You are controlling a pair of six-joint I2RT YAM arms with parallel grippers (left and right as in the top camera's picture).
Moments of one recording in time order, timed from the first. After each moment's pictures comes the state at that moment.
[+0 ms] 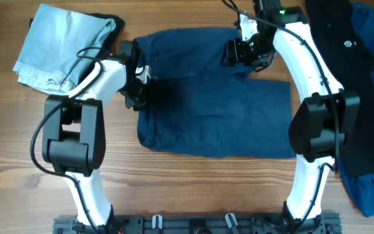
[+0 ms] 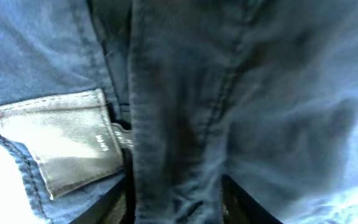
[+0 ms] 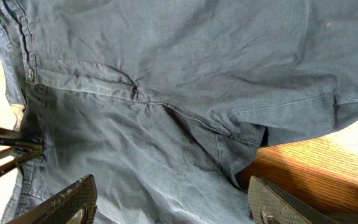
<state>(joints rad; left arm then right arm) -0.17 2.07 1.40 -0.88 0.41 -0.32 0.17 2.18 1.97 -1.15 -0.34 0.04</state>
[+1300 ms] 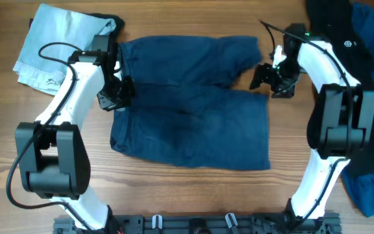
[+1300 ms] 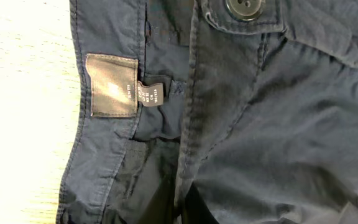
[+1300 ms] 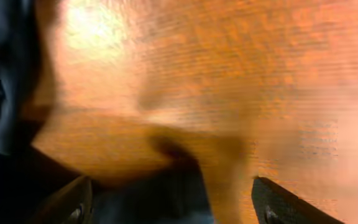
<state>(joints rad) -0.08 1.87 1.38 -1.03 0.15 -0.40 -0.03 2.18 1.63 -1.06 -0.28 0.18</state>
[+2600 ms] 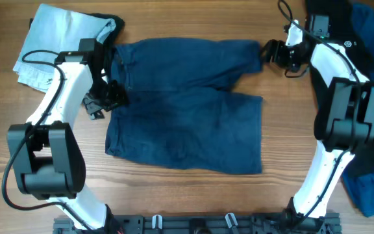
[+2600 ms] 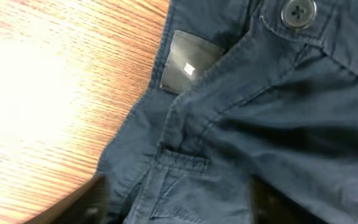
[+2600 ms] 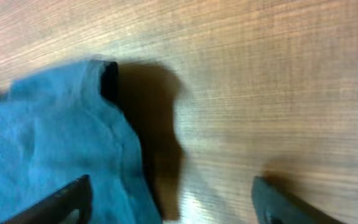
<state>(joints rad) 0.00 1.87 1.38 -1.12 0.09 -0.44 -0.14 2.26 1.67 -0.60 -0.45 0.11</state>
